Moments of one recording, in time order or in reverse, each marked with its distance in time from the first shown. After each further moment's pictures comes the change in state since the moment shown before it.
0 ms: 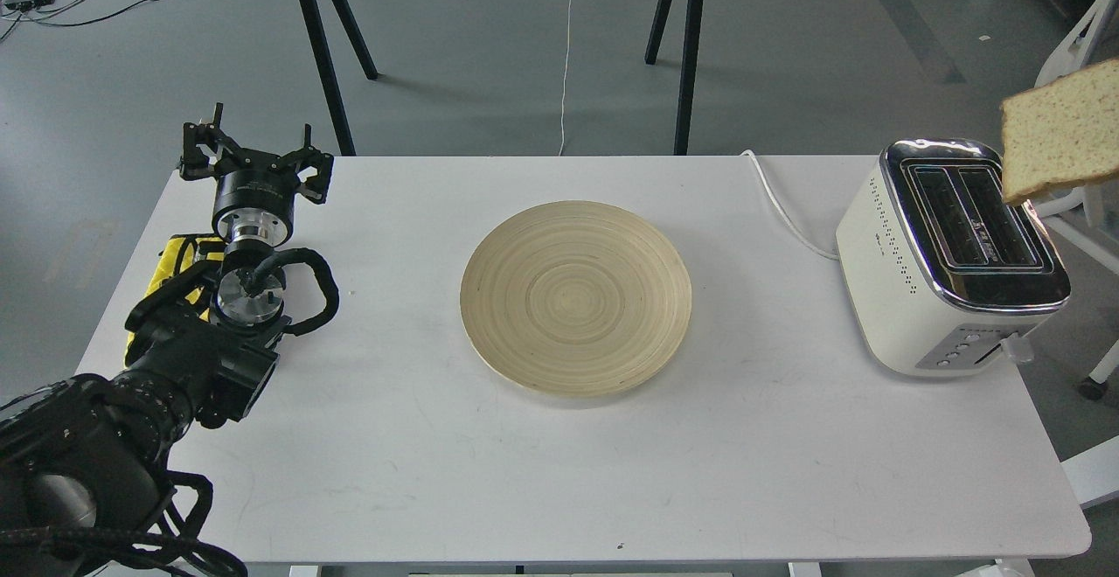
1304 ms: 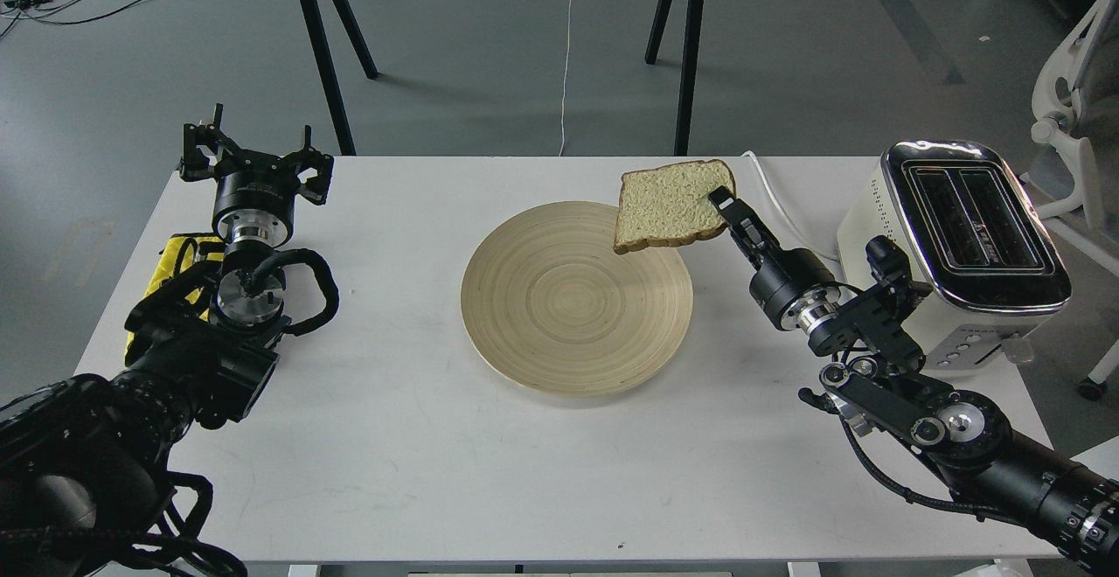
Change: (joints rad) left arm 0.001 0.000 0.000 0.000 0.000 0.000 0.000; right arm 0.083 1.021 0.052 -0.381 0.005 -0.008 0.037
